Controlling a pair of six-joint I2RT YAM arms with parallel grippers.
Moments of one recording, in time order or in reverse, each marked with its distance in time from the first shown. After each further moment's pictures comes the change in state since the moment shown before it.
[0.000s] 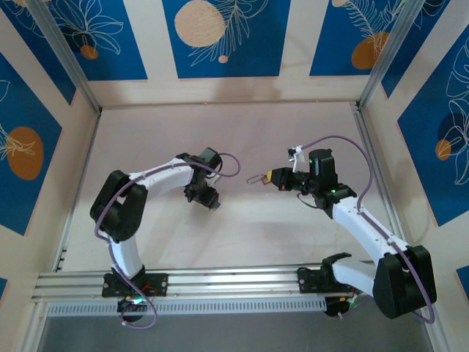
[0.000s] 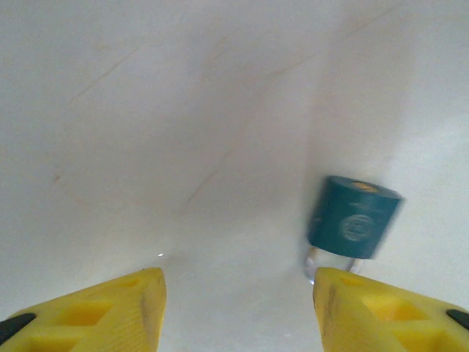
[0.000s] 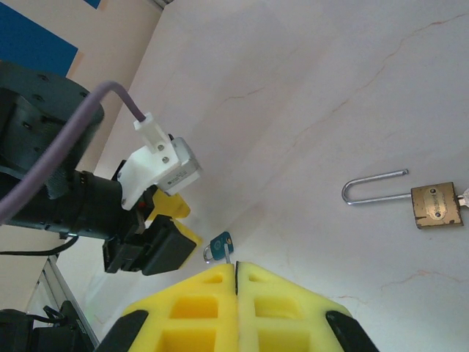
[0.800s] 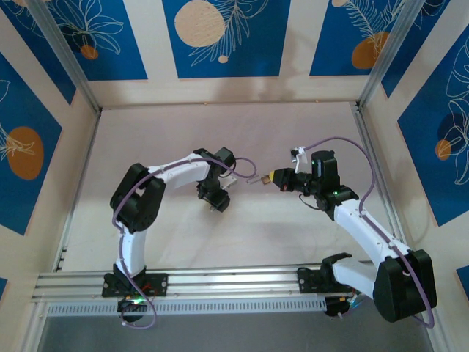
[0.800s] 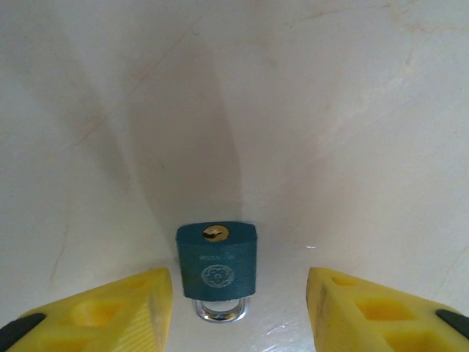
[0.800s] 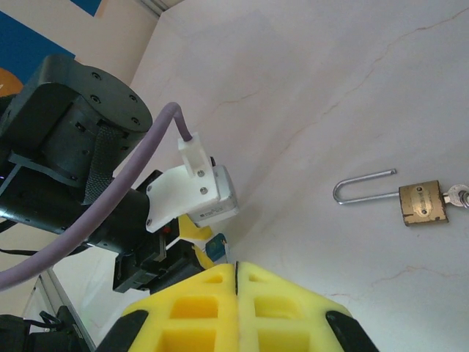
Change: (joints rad) left arm -0.055 0.167 0.180 -0.129 0.080 0.127; right arm -0.020 -0.026 -0.019 0.000 0.003 0.000
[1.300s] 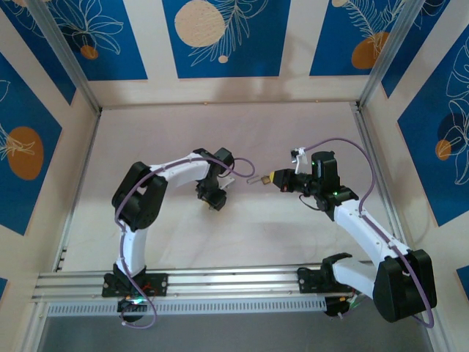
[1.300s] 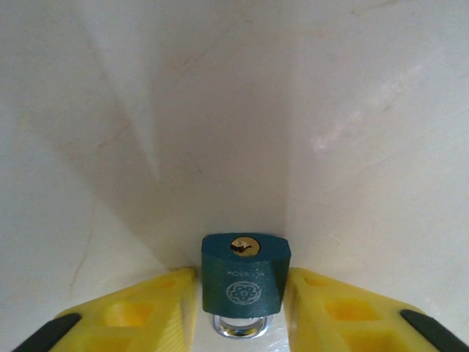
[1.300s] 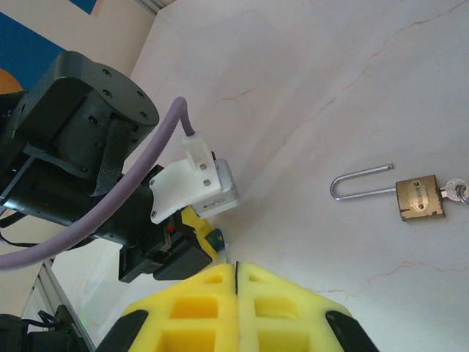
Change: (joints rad) left arm 0.021 0.026 0.000 0.001 -0.013 0.000; right arm 0.000 0.000 -0.008 0.001 0.000 0.000
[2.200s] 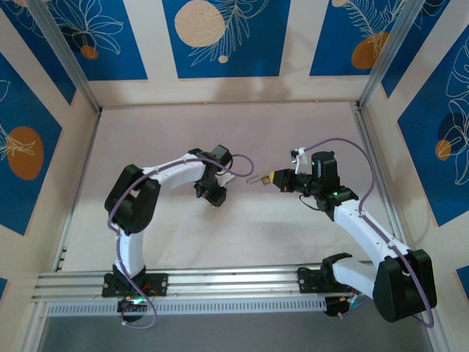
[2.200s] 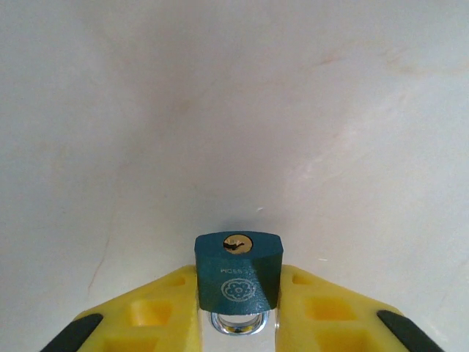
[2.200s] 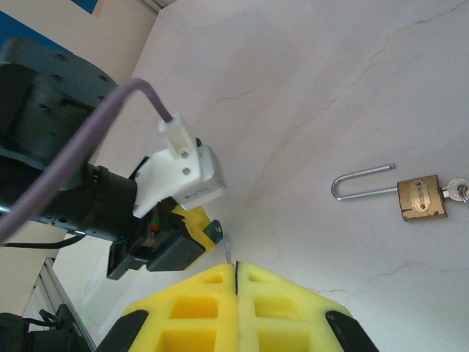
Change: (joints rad) left arm 0.003 -0.090 -0.055 0.100 0.030 0.019; right arm 0.000 0.000 -0.003 0.003 -0.004 0.000
